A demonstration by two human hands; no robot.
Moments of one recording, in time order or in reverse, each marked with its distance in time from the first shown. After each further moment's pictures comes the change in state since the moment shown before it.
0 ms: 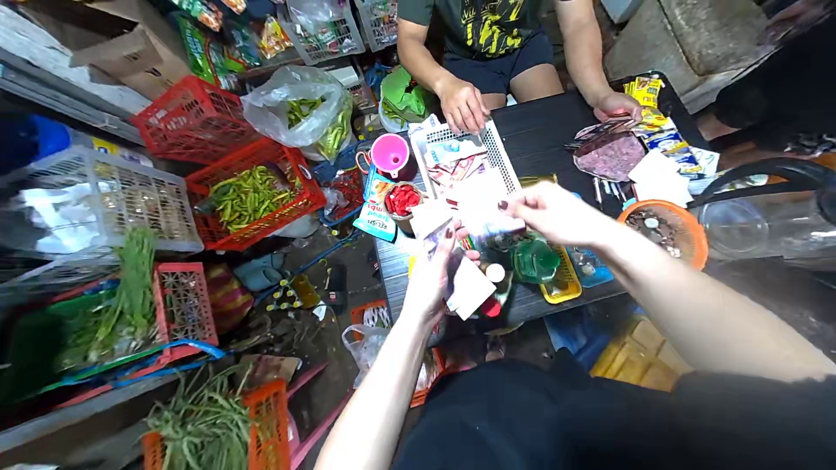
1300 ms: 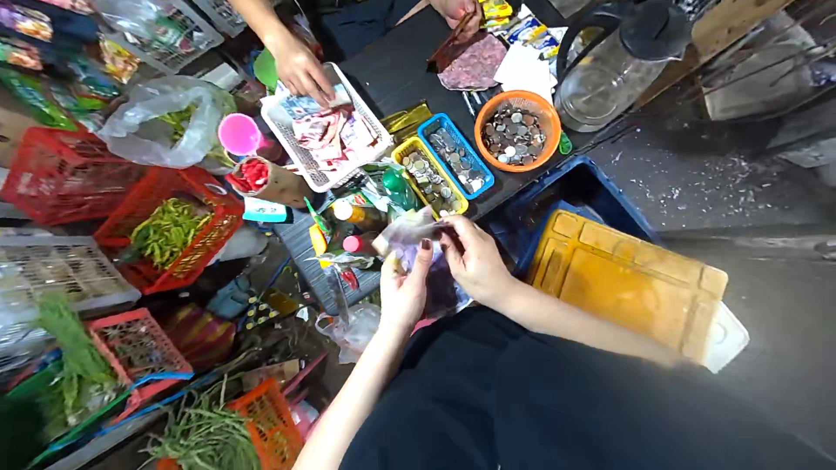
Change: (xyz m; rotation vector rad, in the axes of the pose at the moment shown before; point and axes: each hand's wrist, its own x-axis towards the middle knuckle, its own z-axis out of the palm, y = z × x) left_hand -0.124 -0.149 0.119 0.436 -0.108 0.286; right_hand -0.234 0.106 0.108 0.200 0.667 -0.038
